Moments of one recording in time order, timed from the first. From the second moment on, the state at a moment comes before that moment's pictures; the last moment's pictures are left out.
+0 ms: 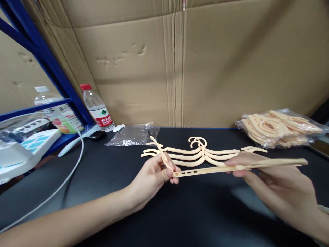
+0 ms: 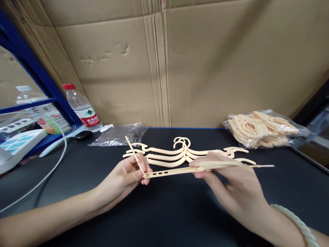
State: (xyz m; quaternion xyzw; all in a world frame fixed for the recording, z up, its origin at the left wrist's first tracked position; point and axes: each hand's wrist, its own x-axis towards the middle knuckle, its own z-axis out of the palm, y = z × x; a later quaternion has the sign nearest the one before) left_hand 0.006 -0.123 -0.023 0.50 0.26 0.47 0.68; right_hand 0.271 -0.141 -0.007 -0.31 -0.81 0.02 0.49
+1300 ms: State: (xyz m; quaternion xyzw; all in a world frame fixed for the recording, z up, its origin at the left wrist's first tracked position) left_hand -0.002 -0.111 -0.018 0.54 0.24 0.38 0.71; right_hand 0.271 -0.154 -0.004 -0.35 -0.80 0.02 0.48
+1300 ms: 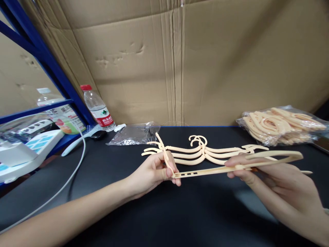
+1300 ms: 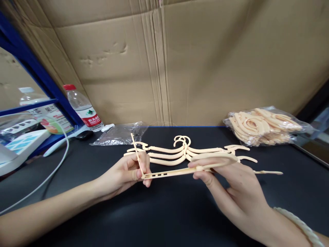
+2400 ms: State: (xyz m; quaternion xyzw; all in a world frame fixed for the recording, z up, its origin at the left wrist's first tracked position) left_hand 0.020 -0.156 -0.018 0.51 0.44 0.29 0.68; right_hand 0.267 -0.118 -0.019 -0.47 -0.63 0.28 0.54
